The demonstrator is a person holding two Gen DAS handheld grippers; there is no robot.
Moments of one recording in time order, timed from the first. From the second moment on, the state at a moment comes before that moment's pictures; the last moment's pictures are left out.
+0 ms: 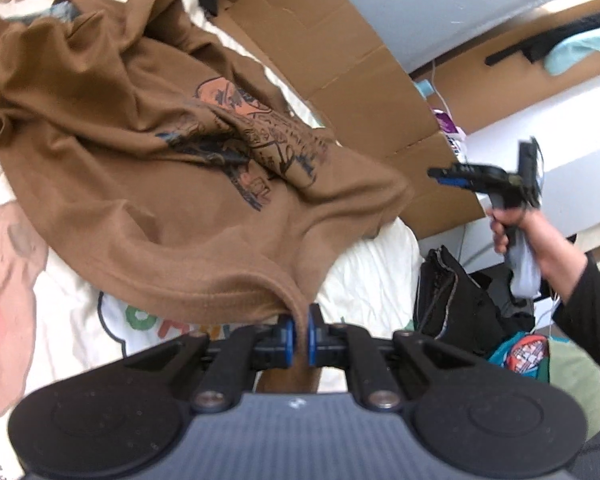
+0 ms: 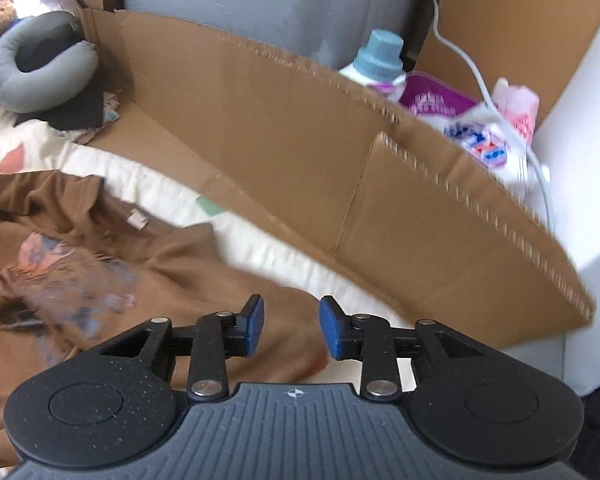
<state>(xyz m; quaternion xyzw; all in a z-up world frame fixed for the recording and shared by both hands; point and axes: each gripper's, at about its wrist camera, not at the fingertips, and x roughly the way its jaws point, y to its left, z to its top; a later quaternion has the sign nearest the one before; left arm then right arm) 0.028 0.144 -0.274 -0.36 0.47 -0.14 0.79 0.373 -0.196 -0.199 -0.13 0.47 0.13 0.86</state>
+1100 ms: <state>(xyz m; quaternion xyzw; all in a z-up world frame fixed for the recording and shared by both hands) 0.027 0.160 -0.323 -0.46 0.51 -0.12 0.72 0.142 -0.157 -0.352 0.30 0.59 0.32 0.68</state>
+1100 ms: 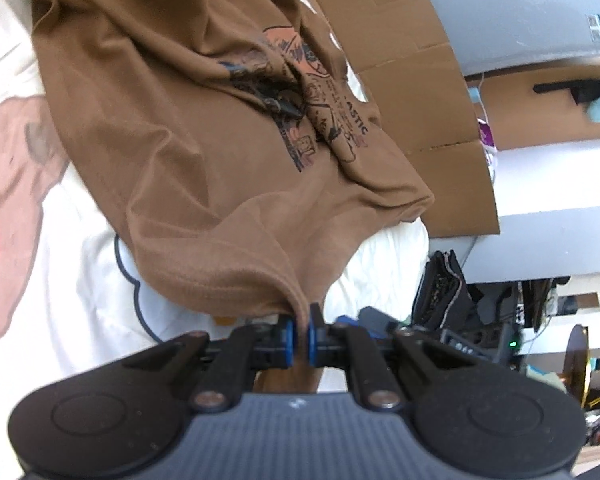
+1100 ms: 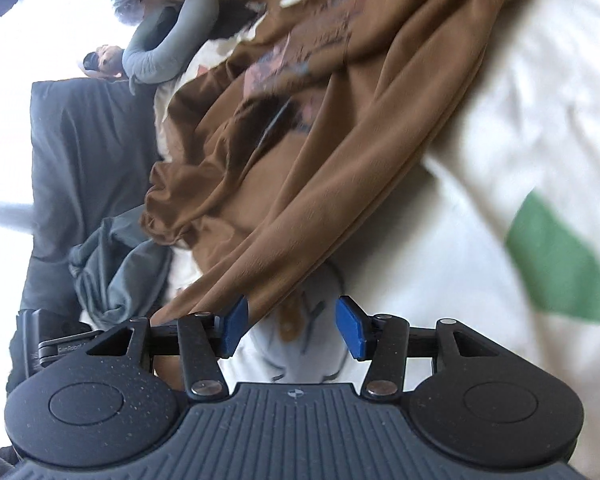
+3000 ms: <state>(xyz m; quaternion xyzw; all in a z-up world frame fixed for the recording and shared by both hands) 0.051 0.306 -0.320 -0.27 0.47 0.16 0.83 0.177 -0.237 -0.344 0.24 0.60 0.24 0.72</state>
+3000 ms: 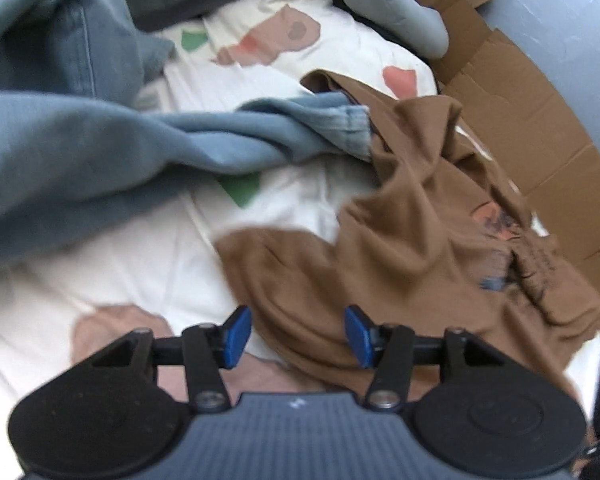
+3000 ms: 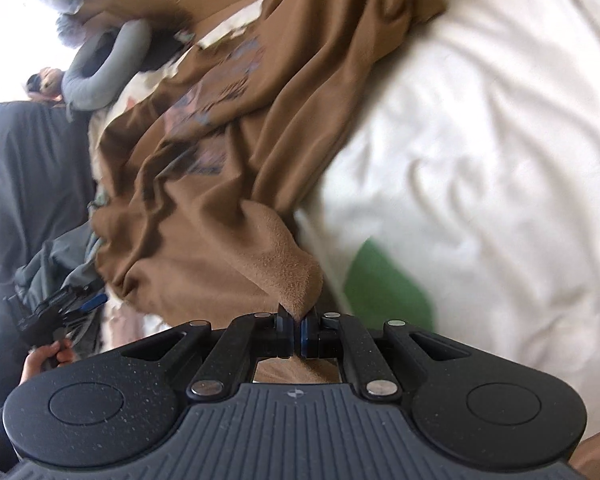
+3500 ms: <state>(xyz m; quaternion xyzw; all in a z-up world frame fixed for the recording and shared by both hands) 0.066 0.262 -0.319 -0.02 0.52 0.08 0.85 0.198 -0.270 -0.330 0.21 0.58 0.19 0.76</state>
